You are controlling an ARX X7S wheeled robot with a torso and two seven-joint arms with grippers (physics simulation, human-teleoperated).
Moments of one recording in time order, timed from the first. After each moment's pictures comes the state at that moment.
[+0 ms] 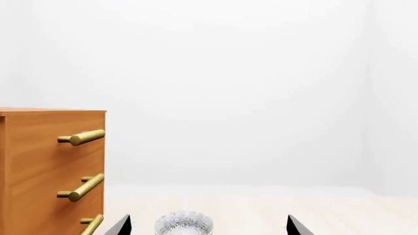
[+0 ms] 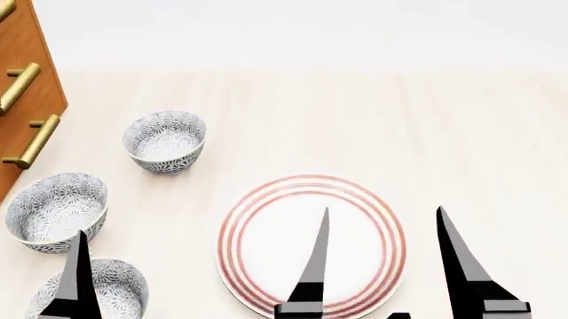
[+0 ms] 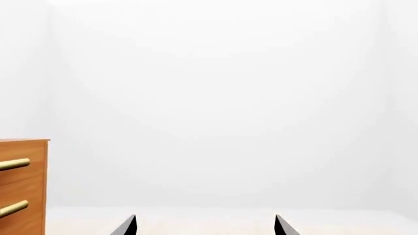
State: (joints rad) left arm 0.06 -0.19 0.09 0.81 -0.22 -0.39 -0.18; right arm 0.02 0.16 -0.15 -0.85 0.12 0.44 0.21
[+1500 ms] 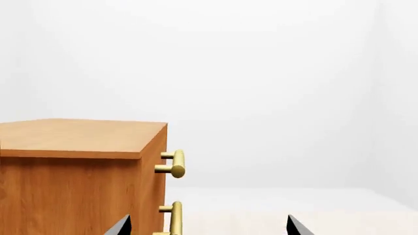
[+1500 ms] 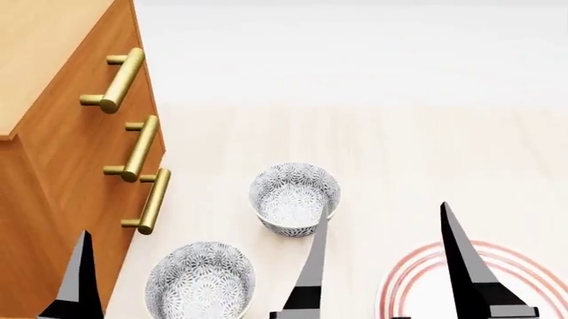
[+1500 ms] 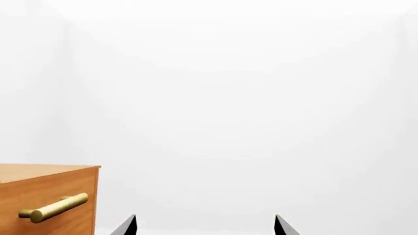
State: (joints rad) left arm 0.04 -0.25 0.11 0.88 -0.31 -0.47 -0.24; right arm 0.01 0.23 -0.20 -0.86 0.13 0.36 0.27
